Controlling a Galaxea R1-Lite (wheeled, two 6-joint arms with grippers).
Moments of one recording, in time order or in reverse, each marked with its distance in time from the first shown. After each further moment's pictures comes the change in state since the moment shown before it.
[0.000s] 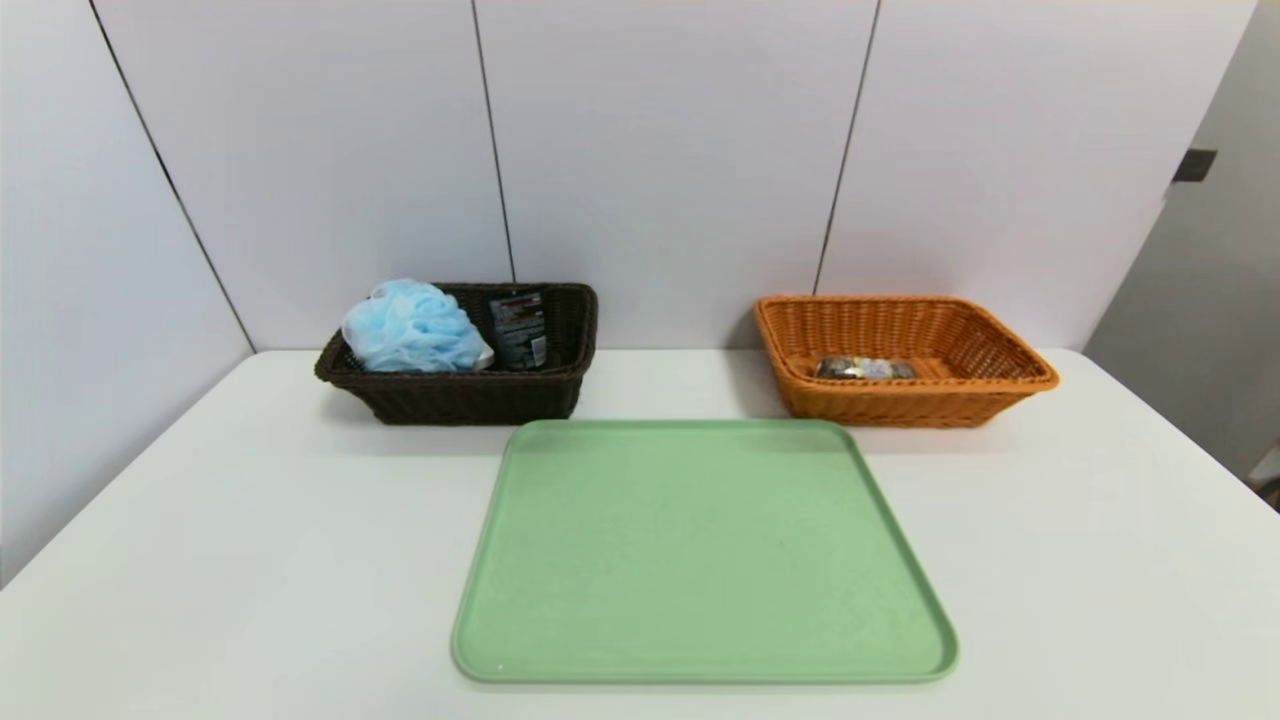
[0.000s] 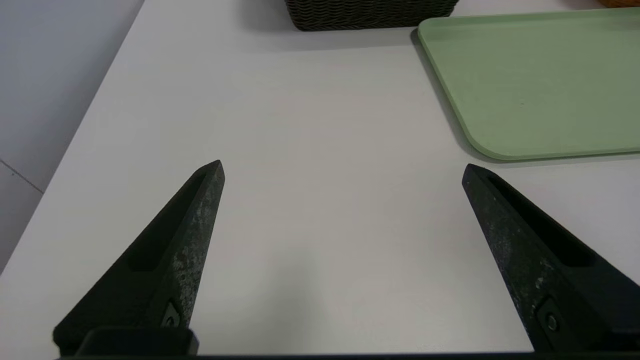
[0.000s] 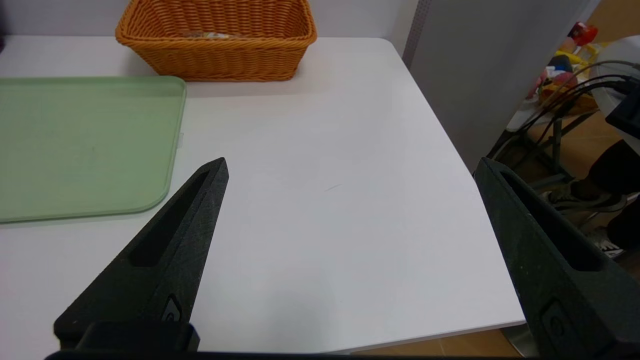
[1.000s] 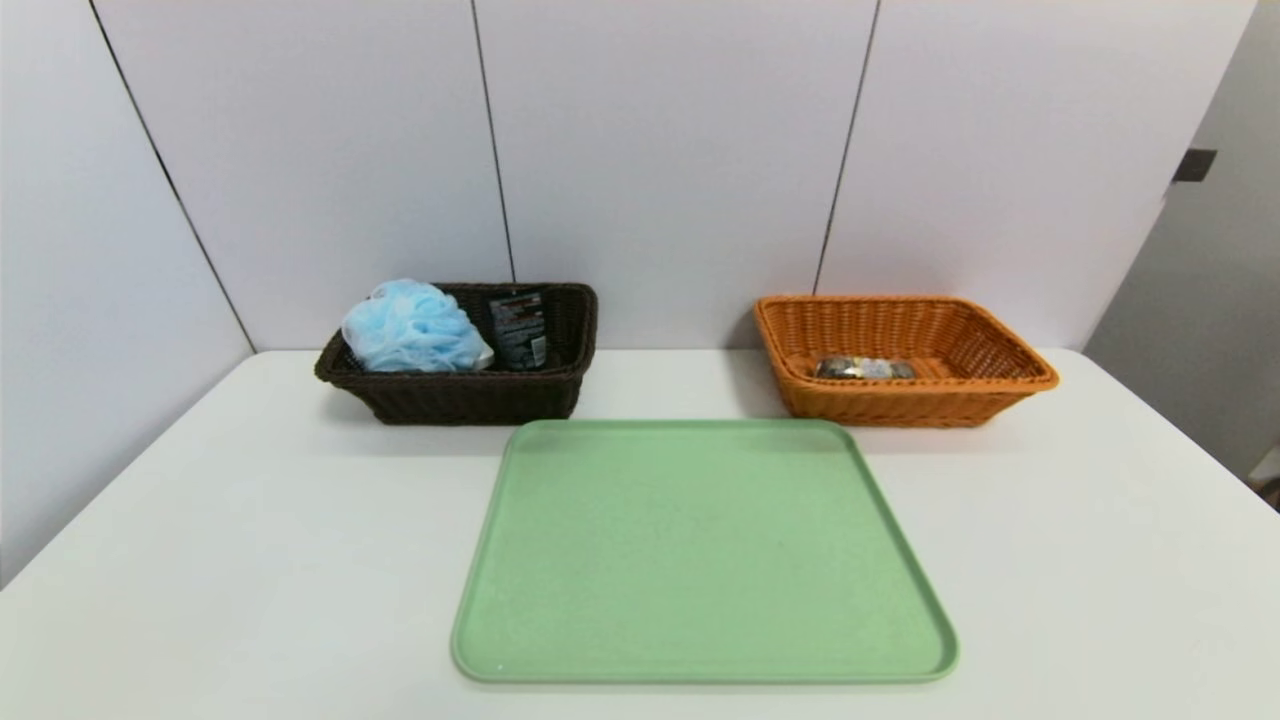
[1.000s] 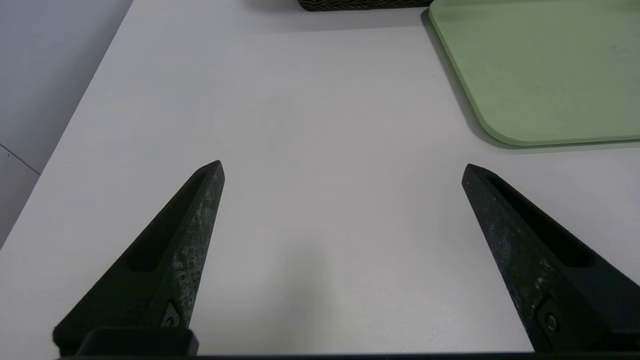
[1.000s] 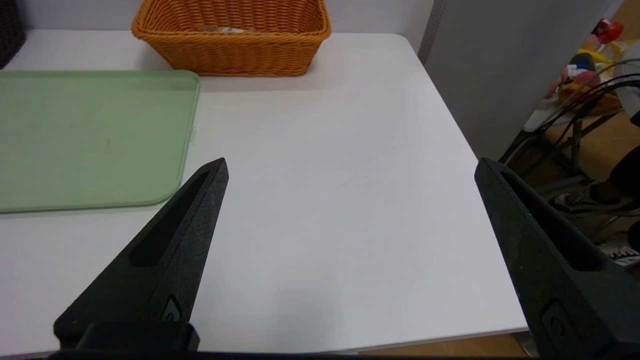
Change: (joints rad) left arm 0.000 -0.010 0.039 0.003 0.025 0.001; right arm 0.026 -0.003 0.016 -0.001 0.015 0.011
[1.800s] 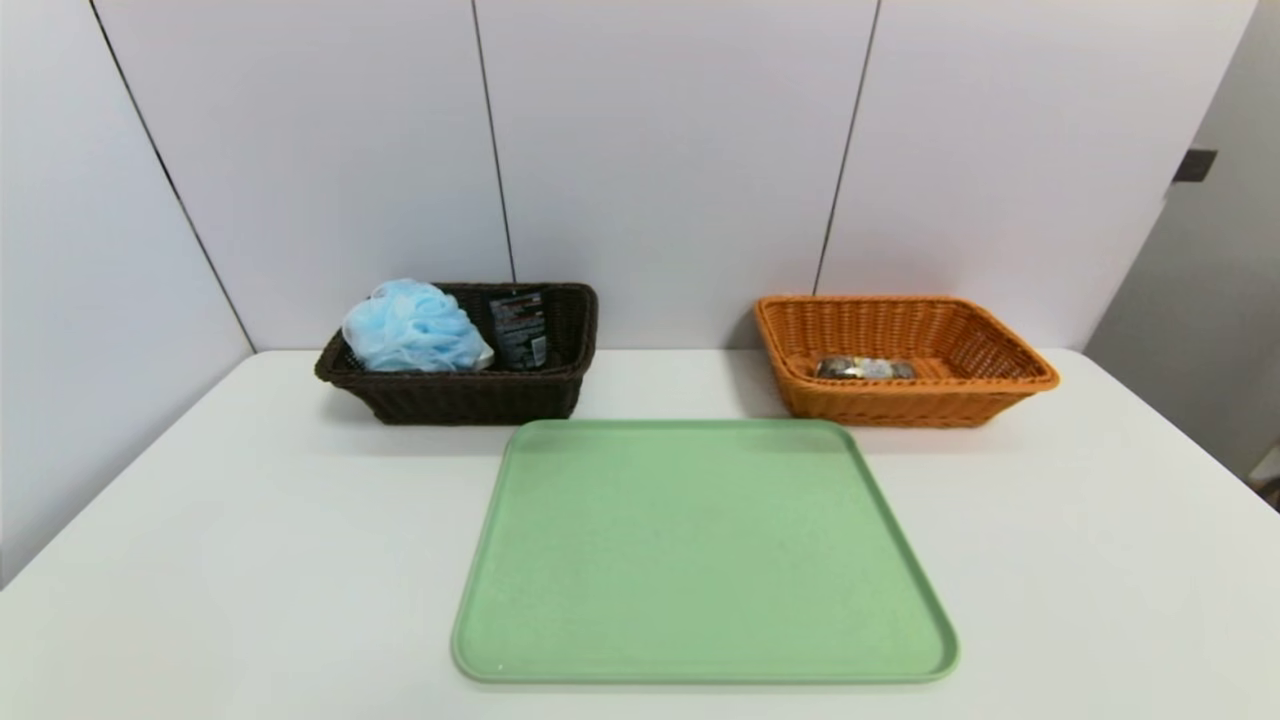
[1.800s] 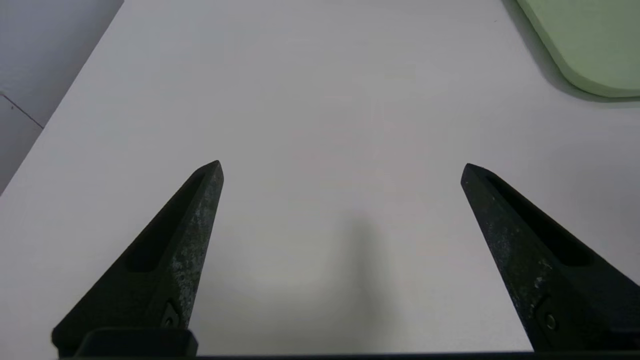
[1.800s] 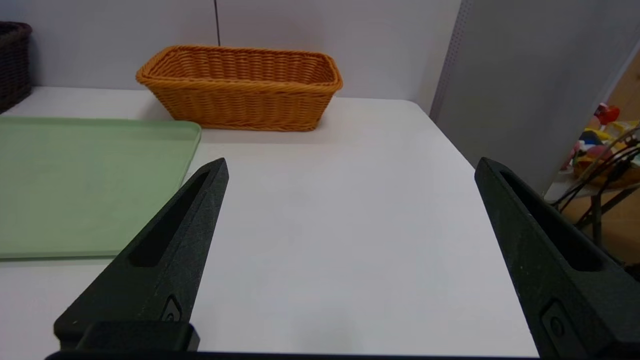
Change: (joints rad) left arm -0.010 -0.110 0.248 -0.123 0.098 0.042; right arm 0.014 -0.243 0.625 -0.650 0.016 -0.033
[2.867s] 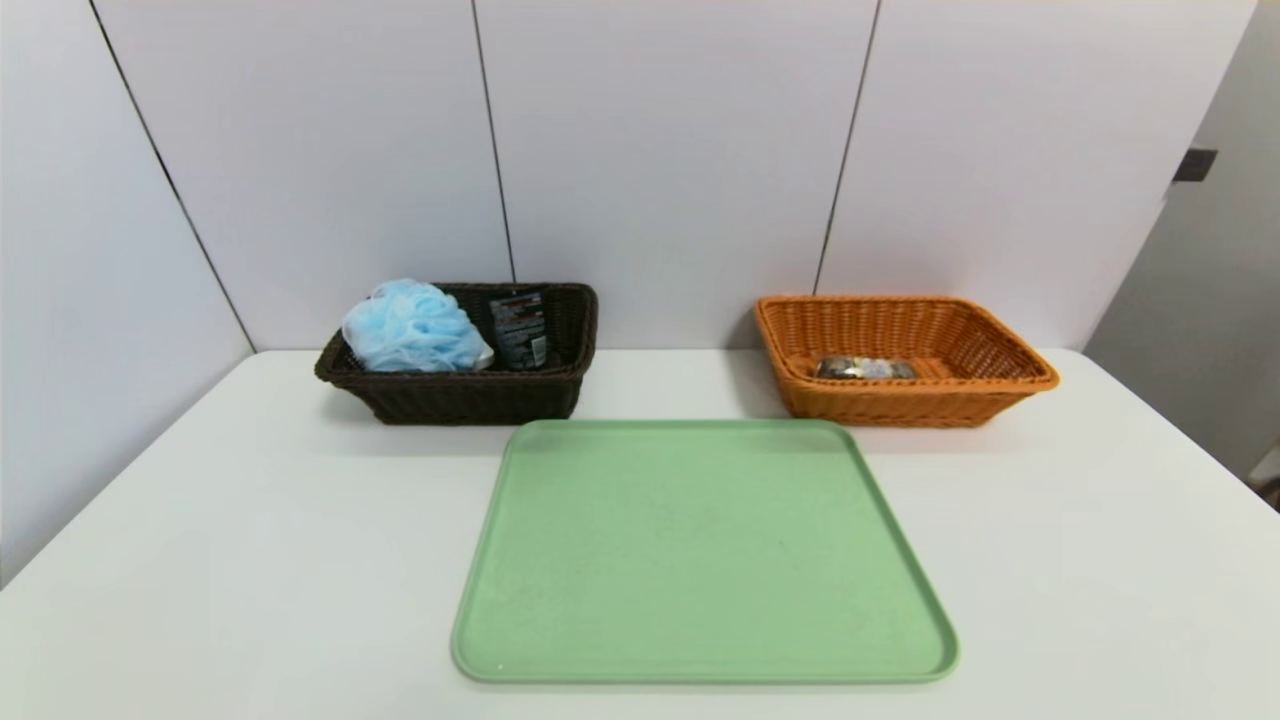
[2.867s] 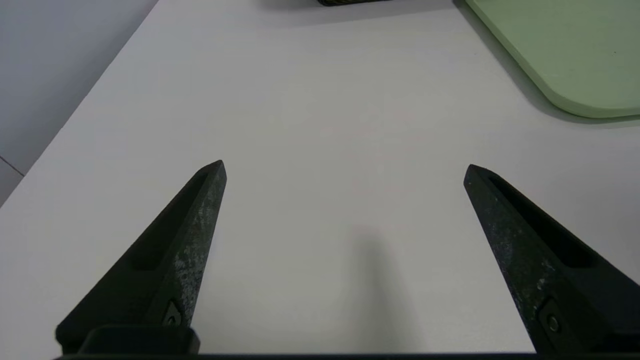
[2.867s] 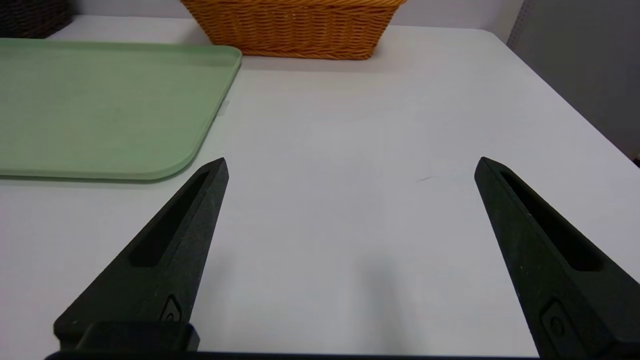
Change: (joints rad) left arm -0.004 -0.067 0.145 -0.197 -0.055 0.025; right arm 0.000 -0.008 0.194 -0.046 0.118 0.063
